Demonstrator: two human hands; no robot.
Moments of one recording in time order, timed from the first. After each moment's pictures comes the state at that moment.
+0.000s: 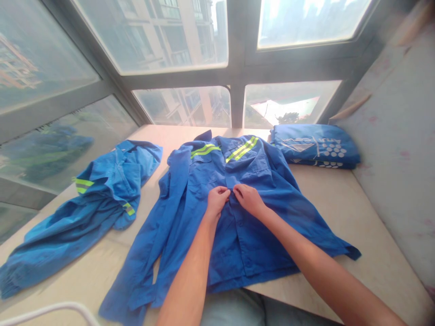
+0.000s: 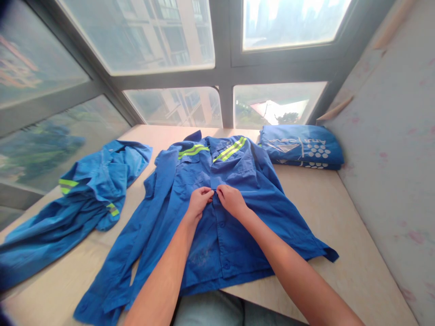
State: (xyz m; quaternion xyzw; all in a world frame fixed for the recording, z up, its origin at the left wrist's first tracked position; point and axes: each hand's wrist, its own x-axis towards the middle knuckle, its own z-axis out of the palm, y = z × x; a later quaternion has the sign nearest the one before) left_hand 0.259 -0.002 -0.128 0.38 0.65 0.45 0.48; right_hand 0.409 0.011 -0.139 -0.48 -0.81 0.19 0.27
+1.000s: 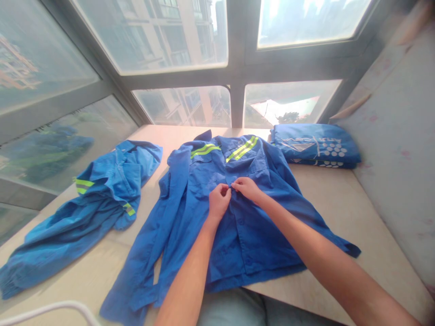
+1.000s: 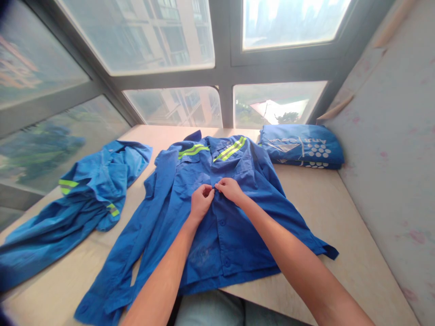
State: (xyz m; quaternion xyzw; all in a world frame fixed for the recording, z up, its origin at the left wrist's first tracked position) left_hand 0.257 -0.007 -0.132 0.59 0.64 0.41 0.28; right_hand 0.403 0.046 -0.121 -0.52 -0.66 0.46 0.28
